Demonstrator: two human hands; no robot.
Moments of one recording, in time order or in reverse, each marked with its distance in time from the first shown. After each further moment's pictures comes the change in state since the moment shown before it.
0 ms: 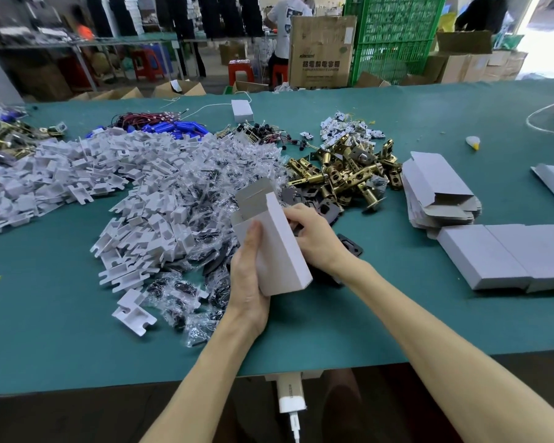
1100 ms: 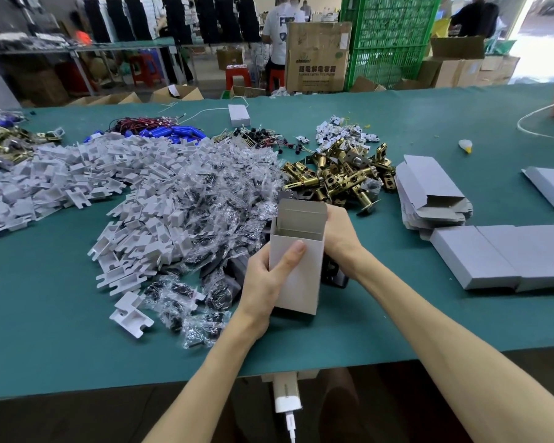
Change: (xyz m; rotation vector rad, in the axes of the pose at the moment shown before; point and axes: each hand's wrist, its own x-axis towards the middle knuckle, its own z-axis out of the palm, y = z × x) left_hand -0.010 -0.005 0.007 0.408 -0.155 0.049; right_hand -0.004 0.018 -0.019 0.376 0.230 0.320
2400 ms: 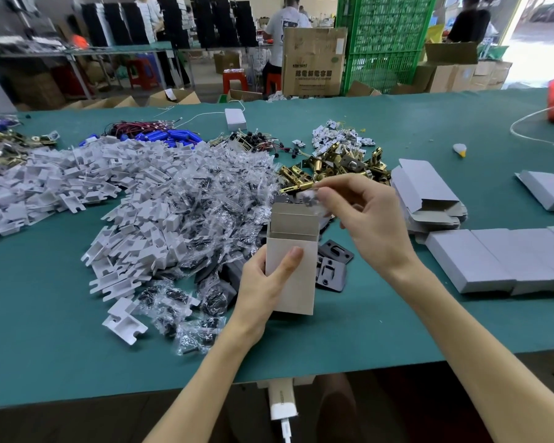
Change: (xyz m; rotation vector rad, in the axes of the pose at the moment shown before) left_hand 0.001 -0.003 -0.001 0.024 -0.009 0.009; right_hand -0.045 -0.064 -0.040 -0.136 0.152 -0.409
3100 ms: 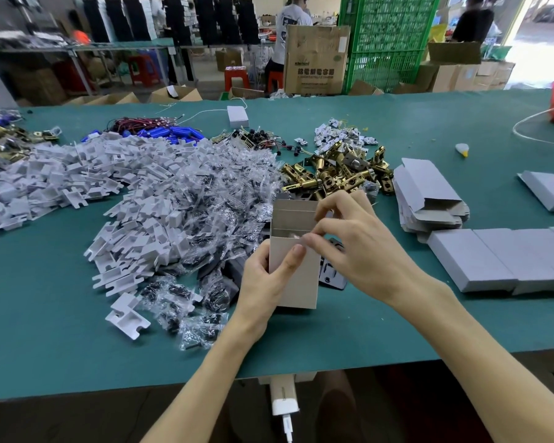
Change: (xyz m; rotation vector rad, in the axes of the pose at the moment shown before) left_hand 0.003 -0.003 -0.001 0.007 0.004 0.040; right_hand -0.023 -0.003 0.000 -0.668 -0.332 -0.236
